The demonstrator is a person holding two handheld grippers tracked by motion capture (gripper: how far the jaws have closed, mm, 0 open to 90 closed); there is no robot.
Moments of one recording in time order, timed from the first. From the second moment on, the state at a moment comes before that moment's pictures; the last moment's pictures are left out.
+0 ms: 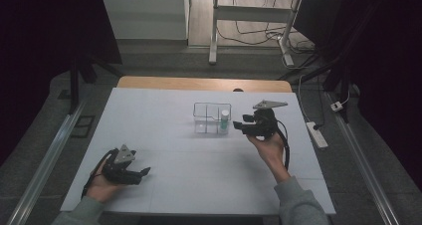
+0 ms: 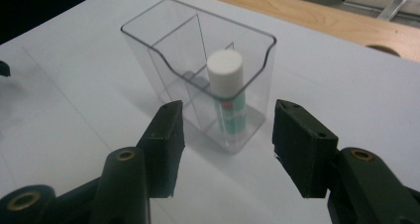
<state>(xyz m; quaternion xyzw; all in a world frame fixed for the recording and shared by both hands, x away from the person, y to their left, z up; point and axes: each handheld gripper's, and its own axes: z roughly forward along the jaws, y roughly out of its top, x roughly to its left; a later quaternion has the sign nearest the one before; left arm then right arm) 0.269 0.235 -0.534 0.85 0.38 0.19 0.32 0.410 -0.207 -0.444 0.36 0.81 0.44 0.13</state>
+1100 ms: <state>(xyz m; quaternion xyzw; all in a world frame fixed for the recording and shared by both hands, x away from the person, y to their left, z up) 0.271 0.235 -0.534 0.84 0.39 0.19 0.32 0.343 -0.276 -0.492 0.38 0.84 0.37 0.14</state>
